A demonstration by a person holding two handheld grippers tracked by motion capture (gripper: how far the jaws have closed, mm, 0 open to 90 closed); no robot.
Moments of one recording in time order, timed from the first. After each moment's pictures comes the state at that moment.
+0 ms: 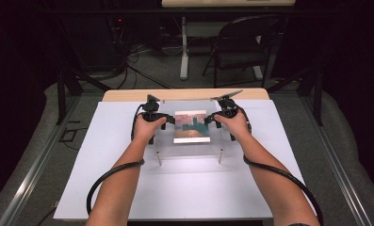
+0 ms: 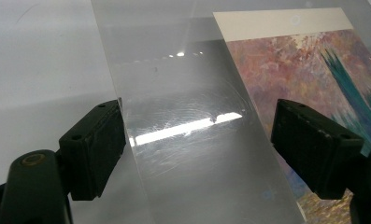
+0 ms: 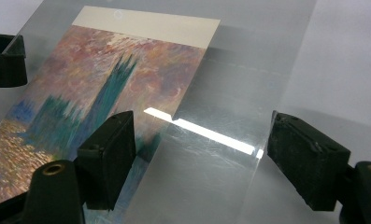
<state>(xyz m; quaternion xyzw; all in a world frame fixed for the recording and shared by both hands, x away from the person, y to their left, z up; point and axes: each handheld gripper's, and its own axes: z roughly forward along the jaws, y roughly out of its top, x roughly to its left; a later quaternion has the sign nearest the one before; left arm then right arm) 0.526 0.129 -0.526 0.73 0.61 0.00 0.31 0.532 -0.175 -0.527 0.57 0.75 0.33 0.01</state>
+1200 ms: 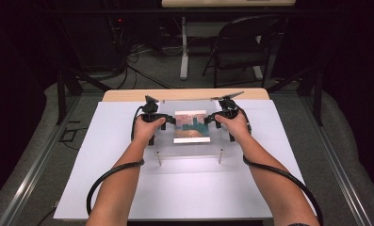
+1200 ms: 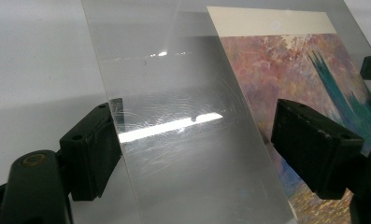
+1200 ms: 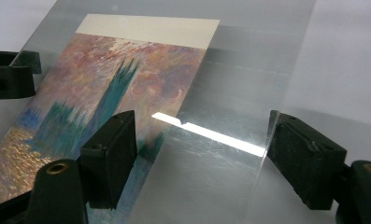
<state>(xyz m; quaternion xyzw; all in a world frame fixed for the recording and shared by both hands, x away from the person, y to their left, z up) 0.527 0.133 -0.533 0.72 0.61 -0.04 0.33 0.531 -0.176 -0.530 0.58 0.74 0.35 -0.01</state>
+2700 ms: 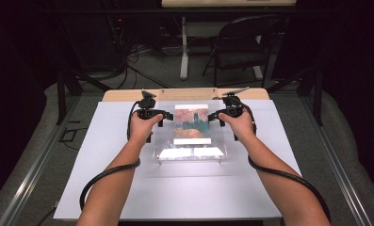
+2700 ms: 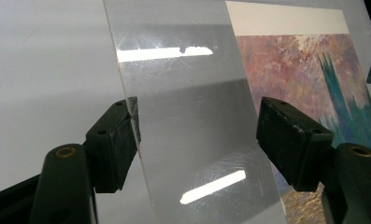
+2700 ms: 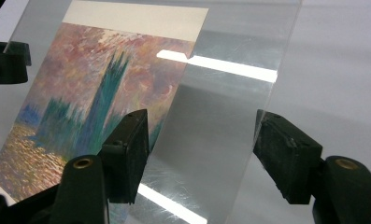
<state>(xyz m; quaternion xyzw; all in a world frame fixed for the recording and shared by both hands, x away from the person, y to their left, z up) 0.510 0.136 -0.493 0.72 0.60 -0.01 0.35 0.508 -0.181 -0.492 0.57 0.74 0.35 0.03</state>
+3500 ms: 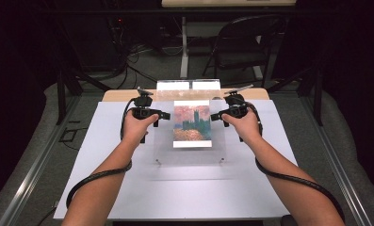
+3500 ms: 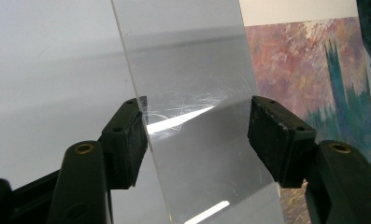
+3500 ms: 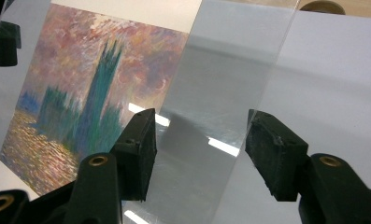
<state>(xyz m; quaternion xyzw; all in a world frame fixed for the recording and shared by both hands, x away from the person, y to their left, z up) 0.487 0.144 -0.463 0.74 0.56 0.01 0.36 0.482 -0.184 -0.462 0.53 0.76 0.36 0.07</state>
